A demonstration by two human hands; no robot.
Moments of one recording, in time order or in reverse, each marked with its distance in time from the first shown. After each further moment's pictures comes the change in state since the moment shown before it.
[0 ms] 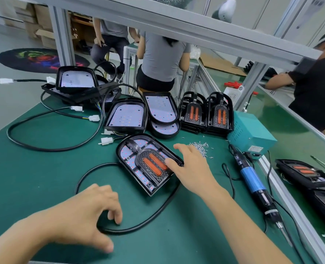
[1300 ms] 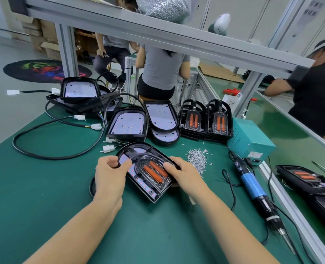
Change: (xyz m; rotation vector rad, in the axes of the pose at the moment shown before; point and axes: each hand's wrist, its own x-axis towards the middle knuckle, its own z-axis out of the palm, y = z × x) left_hand 0.094 0.016 0.003 -1.172 1.140 -0.748; right_hand 0.021 0.019 0.032 0.657 -0.121 0.106
